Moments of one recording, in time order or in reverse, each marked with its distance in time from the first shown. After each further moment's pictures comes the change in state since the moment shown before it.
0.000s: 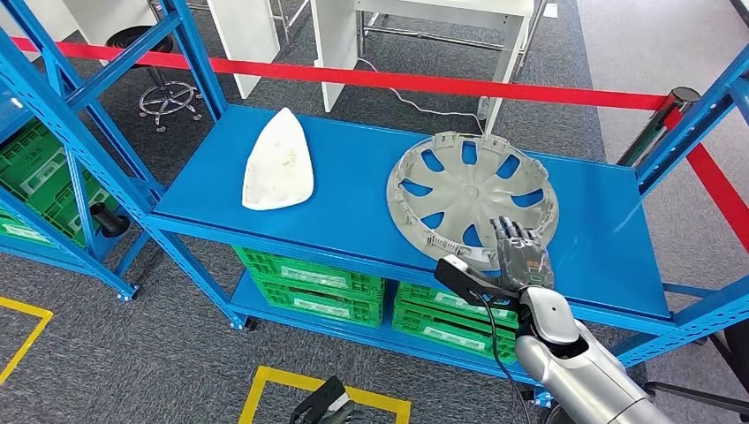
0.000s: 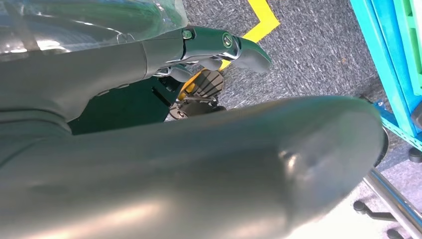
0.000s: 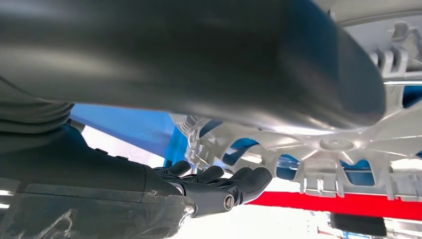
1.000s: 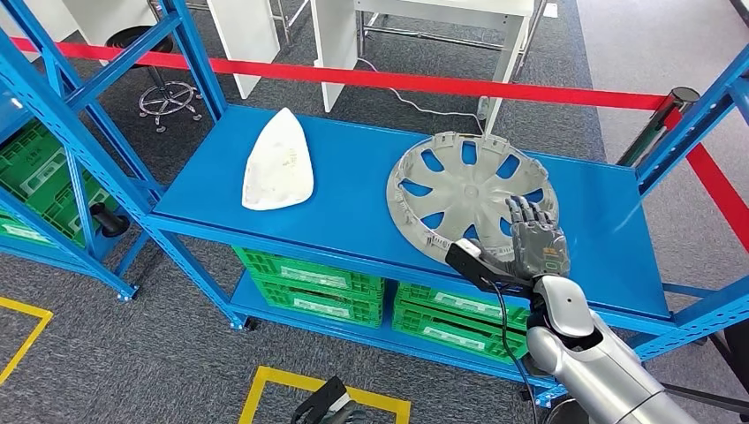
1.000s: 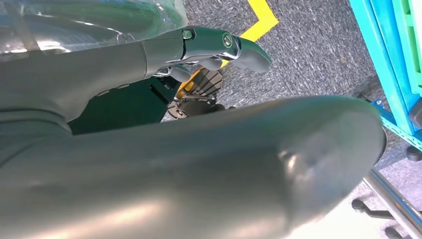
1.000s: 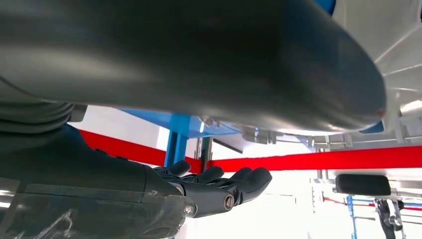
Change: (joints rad) left arm 0.001 -0.005 0.003 0.000 -0.001 0.000 0.000; right arm -0.031 -0.047 -0.006 -0.048 0.027 -0.052 0.017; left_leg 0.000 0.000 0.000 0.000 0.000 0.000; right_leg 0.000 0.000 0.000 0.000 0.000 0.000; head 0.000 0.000
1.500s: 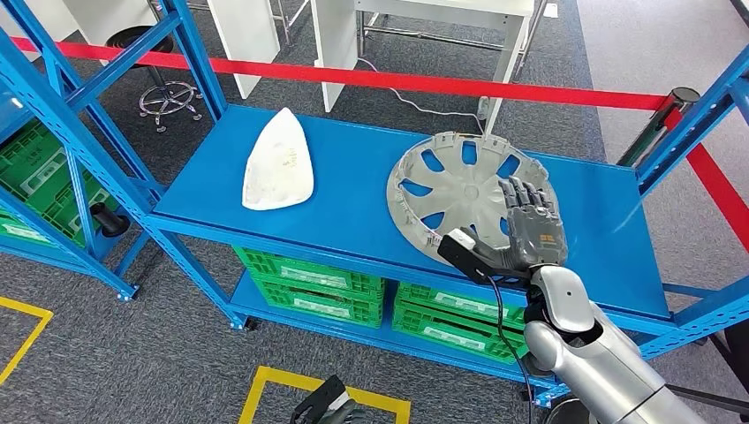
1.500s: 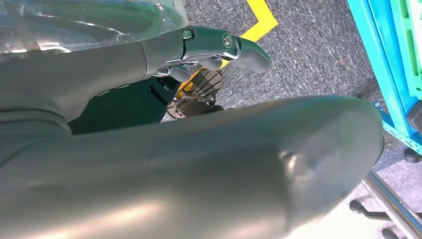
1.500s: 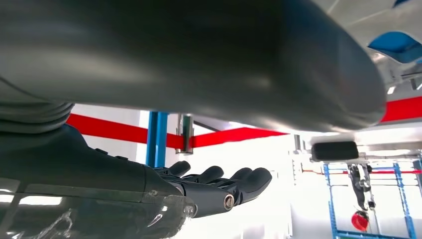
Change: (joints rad) left arm 0.002 0.000 0.011 0.000 -0.002 0.000 0.000; right arm -0.020 -0.001 0.000 -0.084 0.035 -0.024 -0.012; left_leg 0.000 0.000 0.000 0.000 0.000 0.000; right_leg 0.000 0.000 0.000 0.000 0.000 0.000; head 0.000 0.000
